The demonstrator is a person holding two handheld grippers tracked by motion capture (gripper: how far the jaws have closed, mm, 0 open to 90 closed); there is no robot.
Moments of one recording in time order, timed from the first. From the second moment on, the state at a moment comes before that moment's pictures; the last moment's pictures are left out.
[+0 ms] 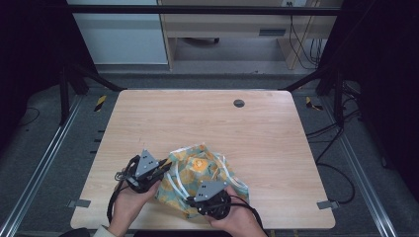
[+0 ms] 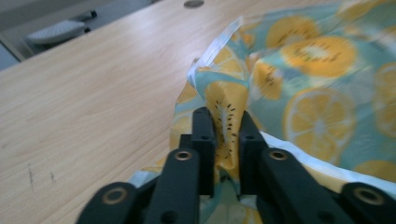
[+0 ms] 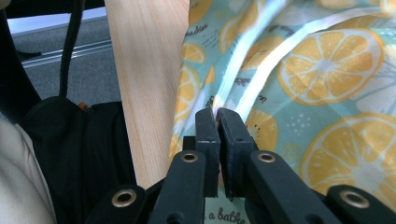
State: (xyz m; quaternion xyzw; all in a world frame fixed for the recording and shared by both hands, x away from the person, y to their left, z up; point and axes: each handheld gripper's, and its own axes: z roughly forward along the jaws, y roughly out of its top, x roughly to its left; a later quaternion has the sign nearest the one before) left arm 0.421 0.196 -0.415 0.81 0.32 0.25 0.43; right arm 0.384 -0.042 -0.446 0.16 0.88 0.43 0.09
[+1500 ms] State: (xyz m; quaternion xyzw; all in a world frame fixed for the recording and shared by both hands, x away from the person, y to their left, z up) left arm 0.389 0.207 -0.441 0.87 0.20 0.20 0.41; right arm 0.422 -0.127 -0.365 0.24 0.83 0.49 0.14
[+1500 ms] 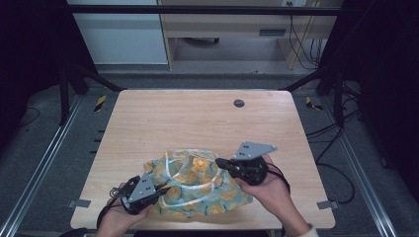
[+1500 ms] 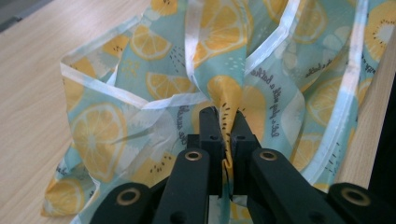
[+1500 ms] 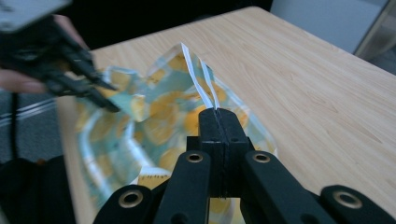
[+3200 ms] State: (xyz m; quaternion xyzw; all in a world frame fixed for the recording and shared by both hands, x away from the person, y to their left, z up) left arm 0.390 0.194 -0.459 0.92 0.15 0.16 0.32; right arm 0.432 -0.013 -0.410 0.14 0.92 0.36 0.07
